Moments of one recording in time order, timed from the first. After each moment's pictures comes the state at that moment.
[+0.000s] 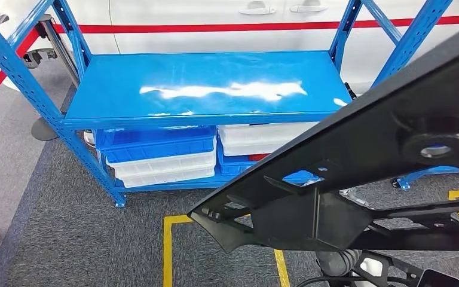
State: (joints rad) left arm -0.09 -0.02 1.34 -0.22 -0.95 -0.02 -0.28; right arm 0.00 0.08 0.17 -2.07 -0.11 0.57 -0.70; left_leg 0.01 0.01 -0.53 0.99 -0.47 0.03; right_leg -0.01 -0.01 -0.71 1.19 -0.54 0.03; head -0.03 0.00
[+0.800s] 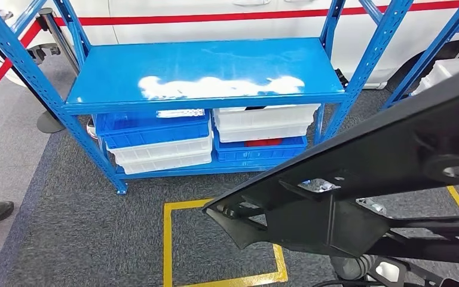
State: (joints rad) left arm -0.08 0.02 1.35 -0.22 -0.95 0.09 -0.07; right arm 0.02 0.08 0.08 -2.11 -0.09 0.64 -0.70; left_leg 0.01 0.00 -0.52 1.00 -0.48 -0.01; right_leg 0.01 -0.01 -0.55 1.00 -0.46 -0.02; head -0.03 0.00
